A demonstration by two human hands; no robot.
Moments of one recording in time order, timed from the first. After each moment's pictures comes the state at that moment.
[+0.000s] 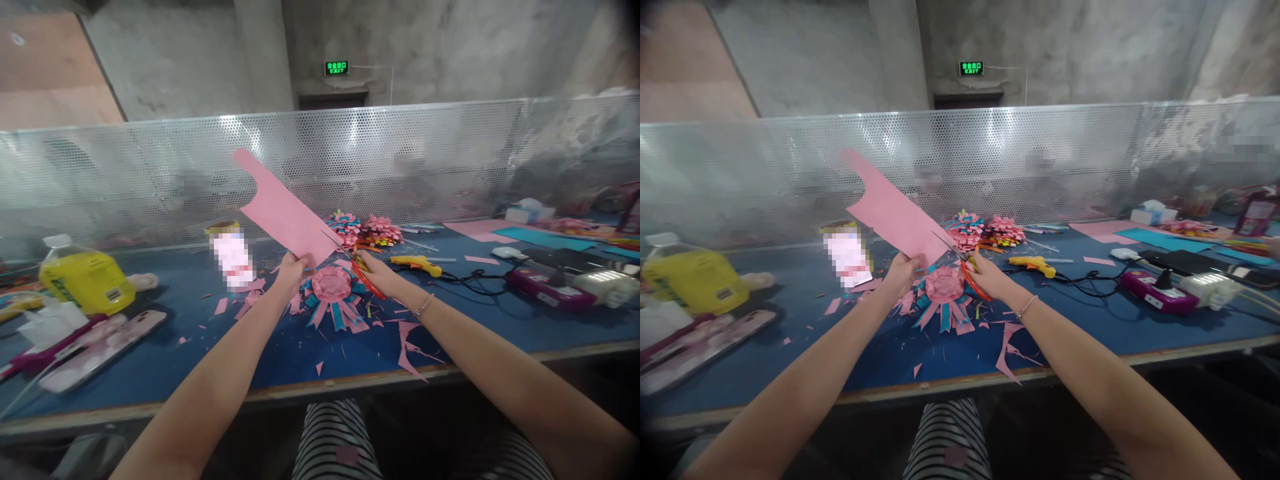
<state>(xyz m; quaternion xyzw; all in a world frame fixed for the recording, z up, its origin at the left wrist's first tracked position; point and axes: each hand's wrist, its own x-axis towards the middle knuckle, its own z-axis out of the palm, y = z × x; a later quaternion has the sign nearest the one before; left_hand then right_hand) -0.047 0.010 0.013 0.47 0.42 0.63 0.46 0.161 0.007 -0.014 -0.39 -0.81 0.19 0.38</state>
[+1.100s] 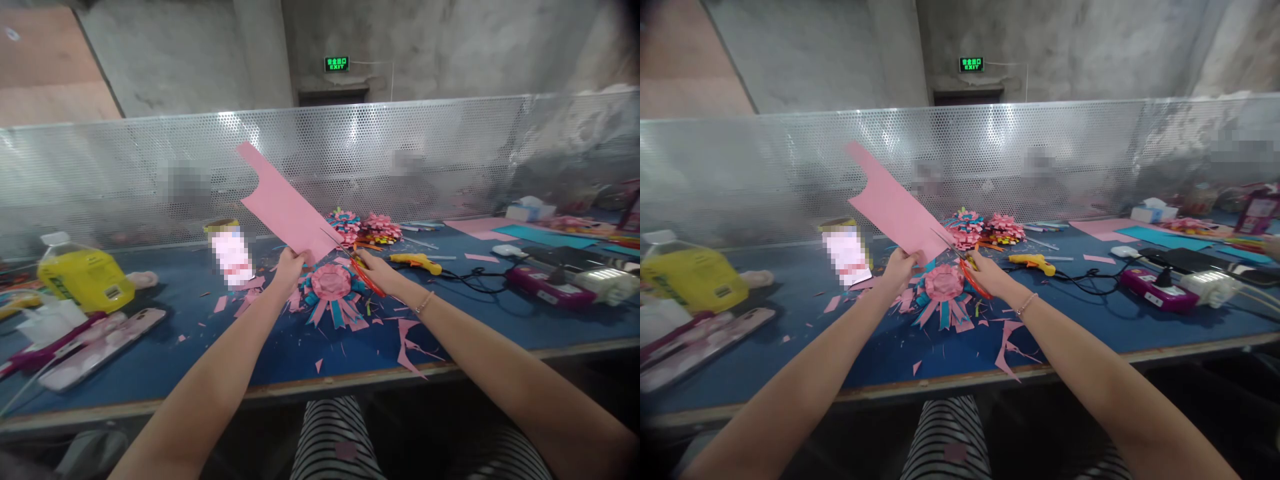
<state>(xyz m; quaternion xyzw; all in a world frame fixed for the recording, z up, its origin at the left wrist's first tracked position) -0.050 0.011 0.014 0.51 0.44 0.62 0.41 0.160 0.004 -0.010 -0.43 -0.81 0.17 0.36</state>
